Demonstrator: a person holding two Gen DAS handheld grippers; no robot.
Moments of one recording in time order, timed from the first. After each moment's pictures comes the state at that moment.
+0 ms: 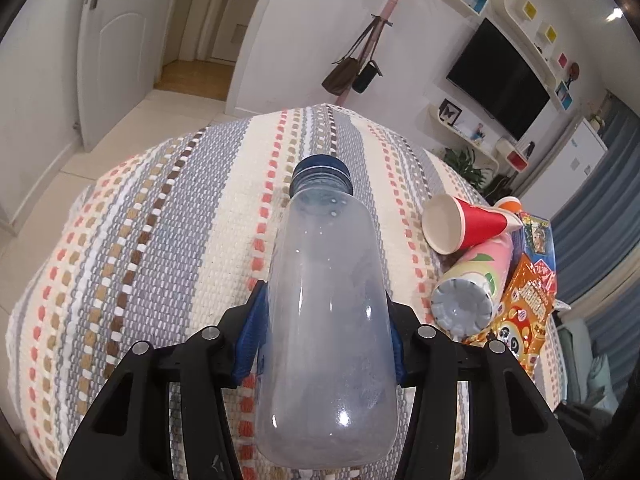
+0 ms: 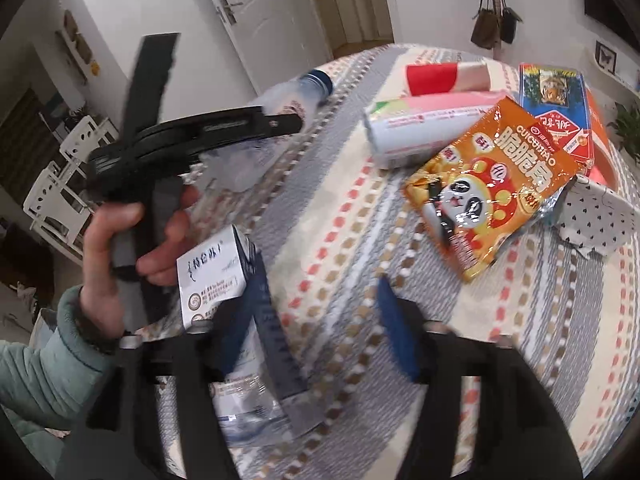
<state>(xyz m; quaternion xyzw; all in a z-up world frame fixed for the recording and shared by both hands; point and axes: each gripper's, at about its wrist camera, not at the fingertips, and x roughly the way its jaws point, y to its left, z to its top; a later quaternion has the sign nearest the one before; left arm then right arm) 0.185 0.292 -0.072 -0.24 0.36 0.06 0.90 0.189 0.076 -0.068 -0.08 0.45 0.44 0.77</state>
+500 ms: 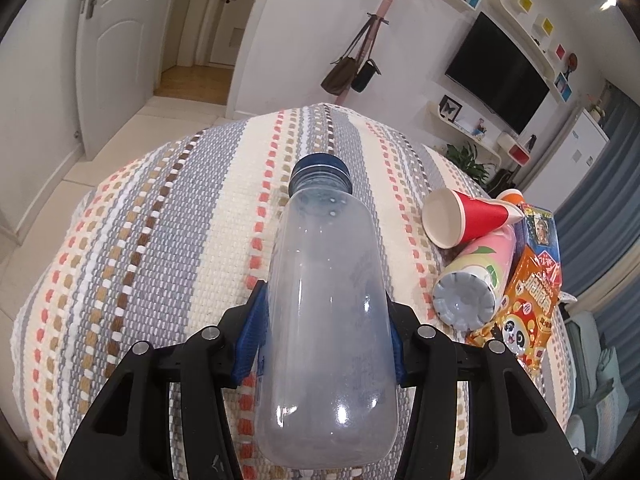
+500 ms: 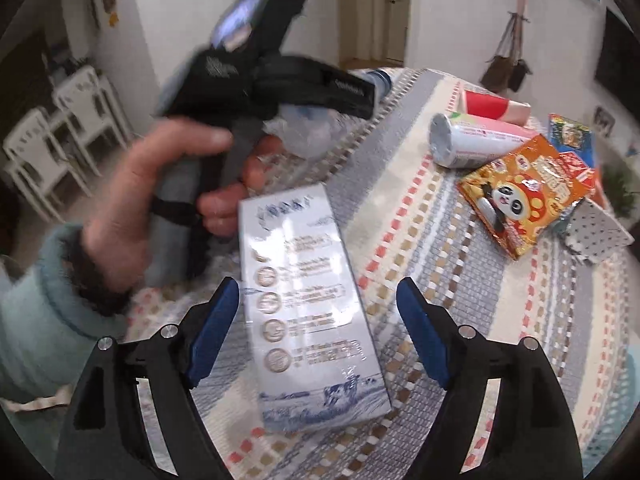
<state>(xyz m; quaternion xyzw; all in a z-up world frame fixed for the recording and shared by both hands) 0.186 0.284 -0.072 -0.22 0.37 0.07 0.90 0.111 0.120 -0.076 -0.19 0.39 0.41 0.80</state>
